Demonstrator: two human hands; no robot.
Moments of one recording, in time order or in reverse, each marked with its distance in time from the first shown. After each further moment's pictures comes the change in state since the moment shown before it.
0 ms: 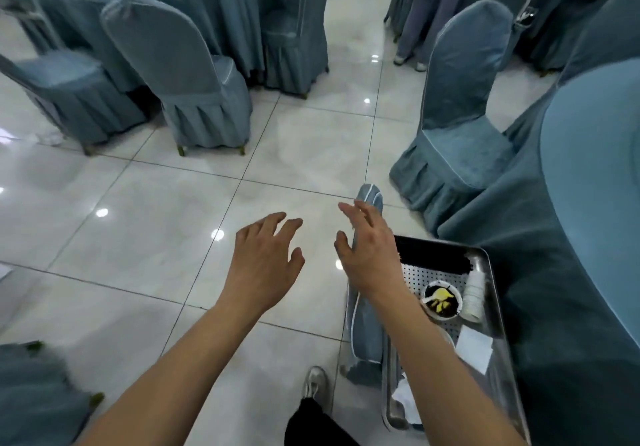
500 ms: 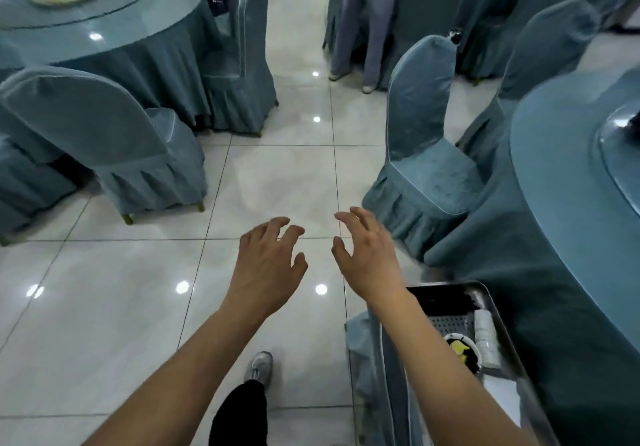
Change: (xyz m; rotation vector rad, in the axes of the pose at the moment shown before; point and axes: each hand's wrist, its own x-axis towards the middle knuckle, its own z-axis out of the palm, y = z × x) left_hand 0.236 -0.045 -0.004 -0.033 -0.026 0.233; right_hand 0.199 -0.001 0.020 -0.124 0.148 0.119
